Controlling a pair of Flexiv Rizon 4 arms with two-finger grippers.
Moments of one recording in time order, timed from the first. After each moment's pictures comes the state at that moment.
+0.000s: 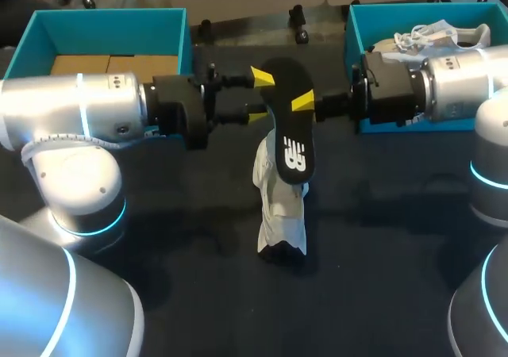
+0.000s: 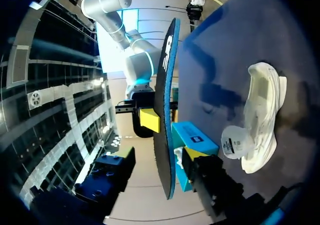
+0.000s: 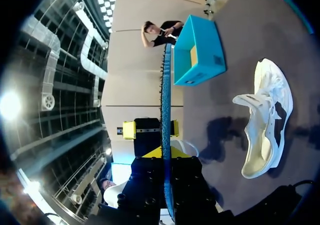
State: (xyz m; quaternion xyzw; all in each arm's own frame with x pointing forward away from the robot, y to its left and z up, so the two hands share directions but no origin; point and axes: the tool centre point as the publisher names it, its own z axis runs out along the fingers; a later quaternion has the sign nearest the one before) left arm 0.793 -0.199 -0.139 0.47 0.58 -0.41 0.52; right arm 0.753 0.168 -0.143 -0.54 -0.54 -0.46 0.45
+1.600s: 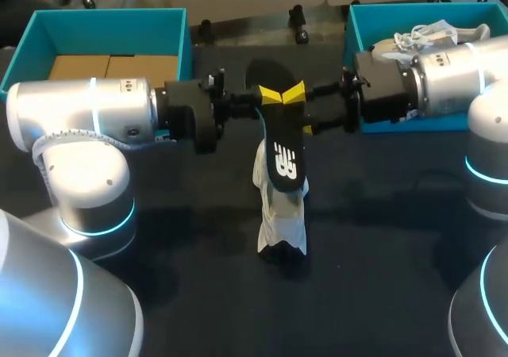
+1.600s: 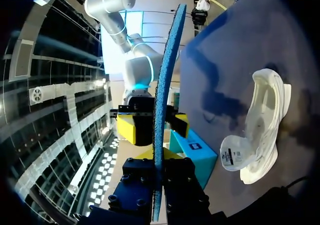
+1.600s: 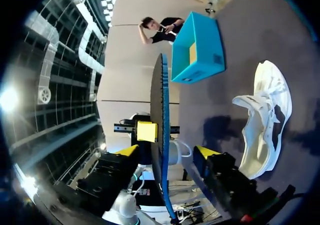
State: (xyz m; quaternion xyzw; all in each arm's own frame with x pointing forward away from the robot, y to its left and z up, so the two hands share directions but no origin) left arm 0.789 -0.212 -0.150 0.47 0.58 -0.44 0.51; right arm 0.751 0.172 -0.151 -0.54 -0.56 -0.45 0.43
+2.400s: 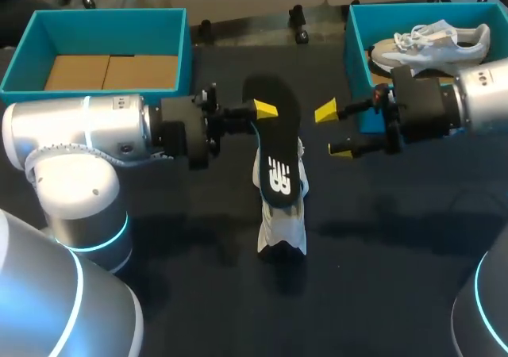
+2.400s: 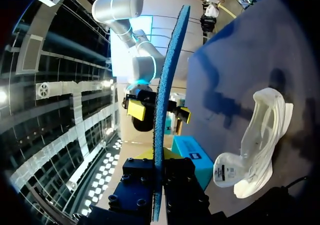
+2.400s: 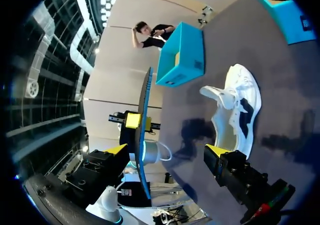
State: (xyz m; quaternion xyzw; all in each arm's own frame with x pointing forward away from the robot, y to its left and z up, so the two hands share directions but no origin) left arm 0.761 -0.207 -0.156 0.44 0.57 -0.48 0.50; right arm 0.718 0.117 -0.171 -0.57 -0.59 -0.44 0.36
